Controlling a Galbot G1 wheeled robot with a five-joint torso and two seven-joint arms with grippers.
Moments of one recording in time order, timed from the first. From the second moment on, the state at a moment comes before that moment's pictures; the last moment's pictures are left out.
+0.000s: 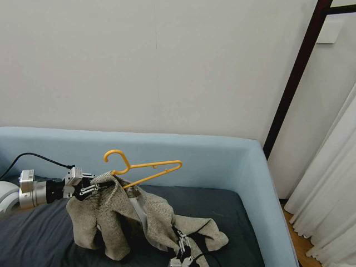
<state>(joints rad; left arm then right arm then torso) 1.04 -0.33 -0.43 -1.66 -0.86 -0.11 0.93 -0.89 1.05 -0.64 1.51 -0.60 -0.19 0.45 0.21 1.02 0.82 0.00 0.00</state>
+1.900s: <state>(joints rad) 1.03 -0.41 -0.42 -1.64 -0.87 -0.16 1.01 -0.82 0.89 -0.11 1.71 1.47 0.16 -0.53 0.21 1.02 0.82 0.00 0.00</state>
